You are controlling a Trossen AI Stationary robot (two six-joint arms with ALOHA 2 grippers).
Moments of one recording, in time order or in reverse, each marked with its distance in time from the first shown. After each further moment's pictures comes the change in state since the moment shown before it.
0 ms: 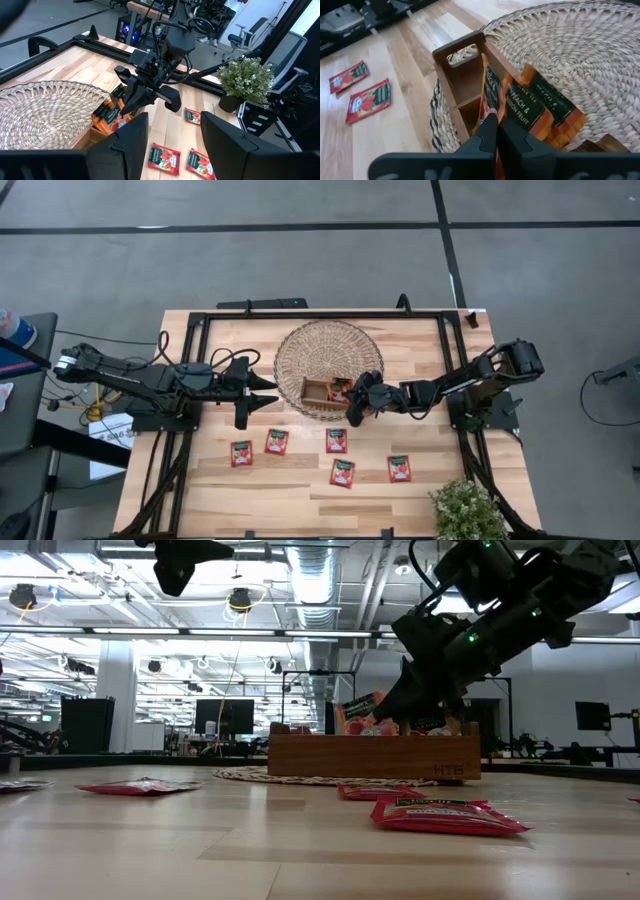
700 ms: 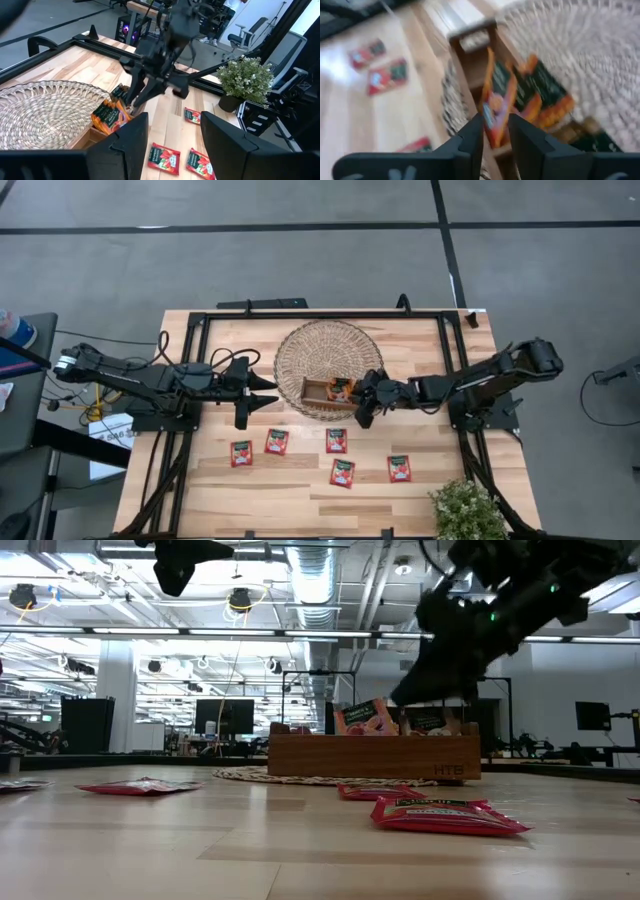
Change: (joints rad) left arm 0.000 0.000 0.000 0.000 0.001 0.000; right arm 0.000 -0.162 -0.001 -0.210 -0.096 -0.039
